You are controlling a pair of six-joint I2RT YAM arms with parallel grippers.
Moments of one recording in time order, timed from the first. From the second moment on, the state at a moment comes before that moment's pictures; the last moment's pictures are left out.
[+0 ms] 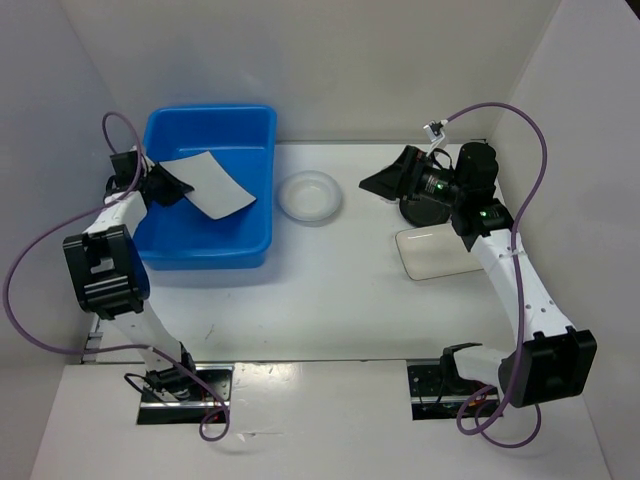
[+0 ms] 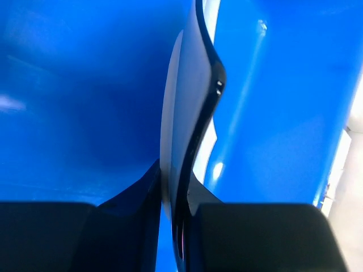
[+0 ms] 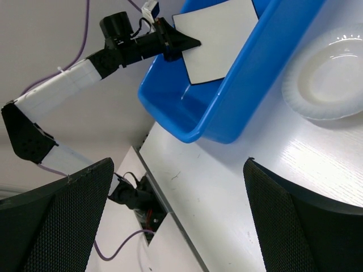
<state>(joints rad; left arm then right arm) 0.32 1.79 1.30 -0.19 0.41 -0.61 0.15 1.21 1.14 -0.10 -0.82 0.67</state>
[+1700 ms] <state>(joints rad) 0.30 1.48 1.42 -0.32 0.21 -0.56 0.03 1.29 1.09 -0.28 -0.33 0.72</state>
